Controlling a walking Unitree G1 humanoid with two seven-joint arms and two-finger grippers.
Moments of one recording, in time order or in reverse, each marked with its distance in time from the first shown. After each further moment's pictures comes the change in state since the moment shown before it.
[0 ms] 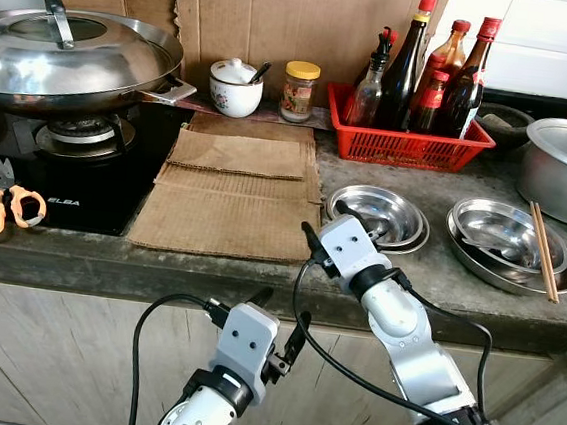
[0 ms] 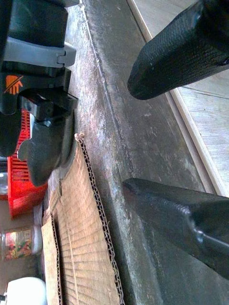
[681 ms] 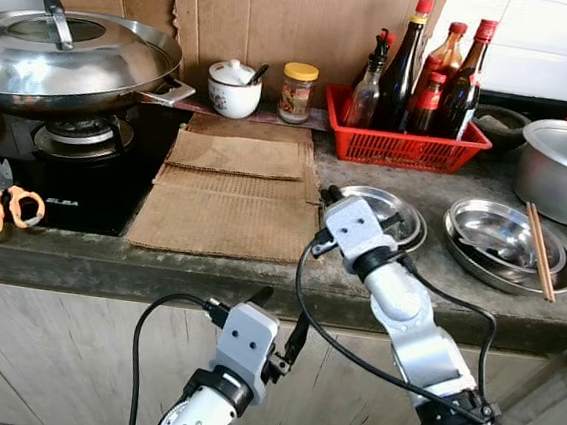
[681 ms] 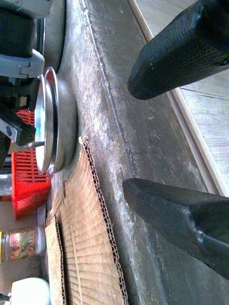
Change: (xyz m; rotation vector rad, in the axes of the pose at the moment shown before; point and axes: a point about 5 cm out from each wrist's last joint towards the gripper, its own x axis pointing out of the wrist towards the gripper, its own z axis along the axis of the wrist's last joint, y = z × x) left arm 0.000 0.000 0.001 0.001 -0.007 -0.001; right arm 0.009 -0.014 0.015 -0.025 -0.081 -0.070
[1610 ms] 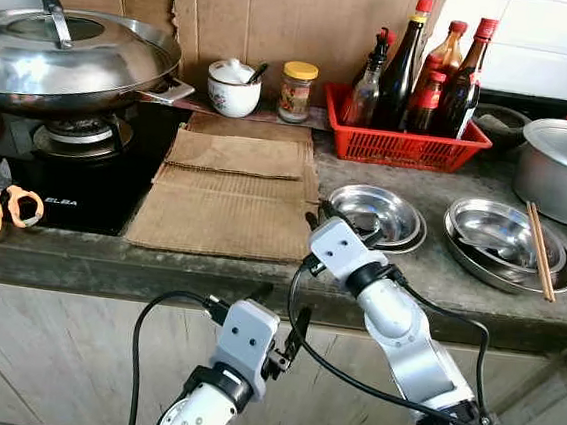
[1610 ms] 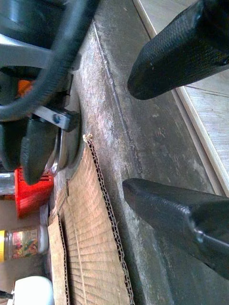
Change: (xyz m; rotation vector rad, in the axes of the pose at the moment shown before) left arm 0.002 0.001 0.002 0.004 -0.010 0.004; right arm -0.009 0.017 -0.012 -0.123 0.019 0.082
